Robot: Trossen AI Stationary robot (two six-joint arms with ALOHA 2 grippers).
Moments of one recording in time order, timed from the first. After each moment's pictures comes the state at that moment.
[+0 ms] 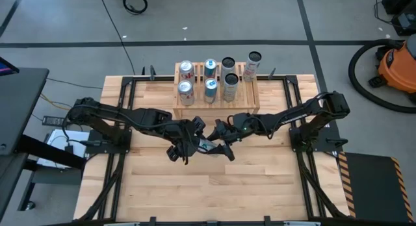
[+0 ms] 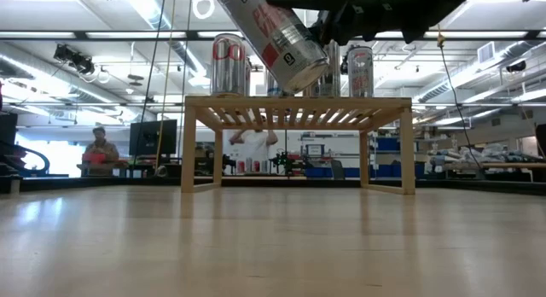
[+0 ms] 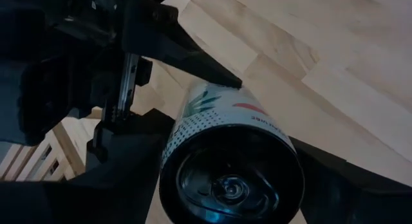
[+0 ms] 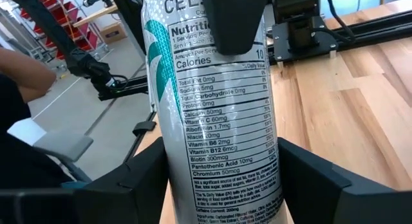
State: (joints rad) left arm -0.20 1.55 1.50 -0.79 -0.10 0.73; right arm 0.08 1.59 0.88 0.44 -0.24 0.30
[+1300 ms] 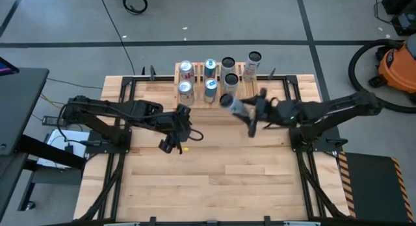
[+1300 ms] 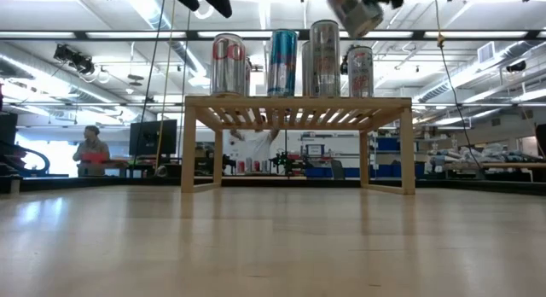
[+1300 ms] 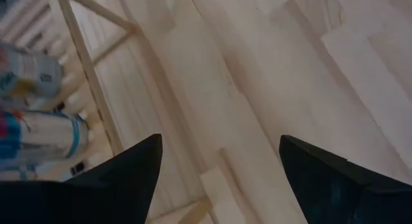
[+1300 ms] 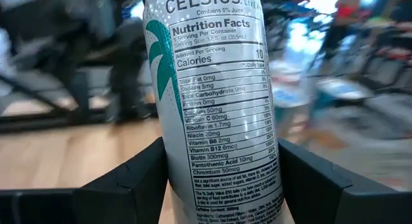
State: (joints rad) left arm -0.16 1.46 1.50 -1.02 -0.21 0.45; right arm 0.18 1.02 0.88 -0.03 0.54 0.00
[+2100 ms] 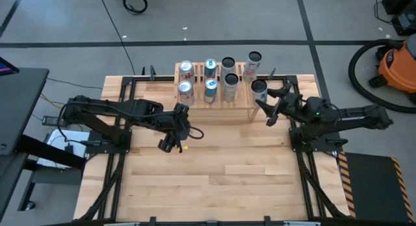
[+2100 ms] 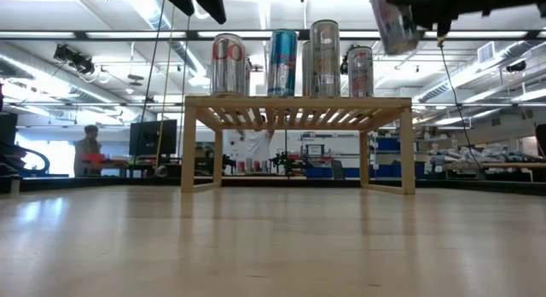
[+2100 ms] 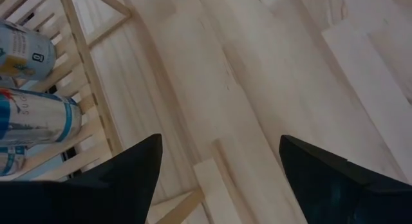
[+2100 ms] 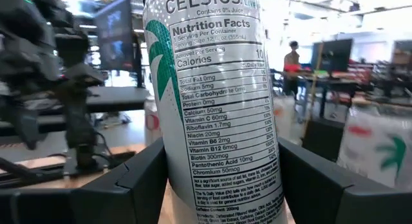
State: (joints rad) left arm -0.14 1.46 1.50 -1.05 -0.20 0.40; right arm 0.01 0.52 0.41 0.30 0.48 -0.12
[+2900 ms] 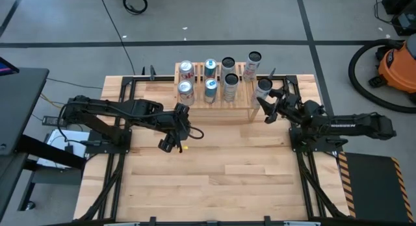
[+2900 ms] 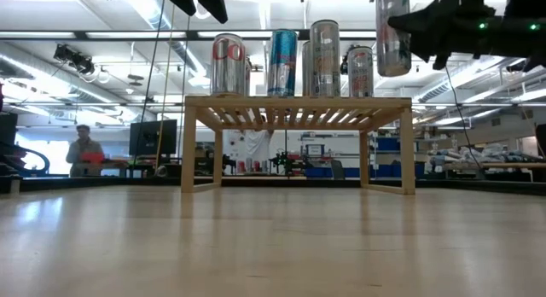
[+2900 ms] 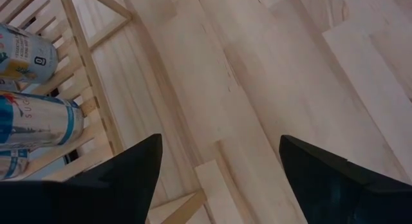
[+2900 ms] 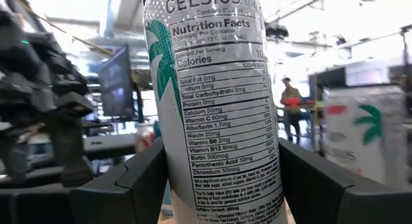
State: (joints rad) left arm -0.14 1.46 1.50 -1.04 -0.20 0.42; right arm -0.24 0.59 0.11 0.87 0.24 -0.03
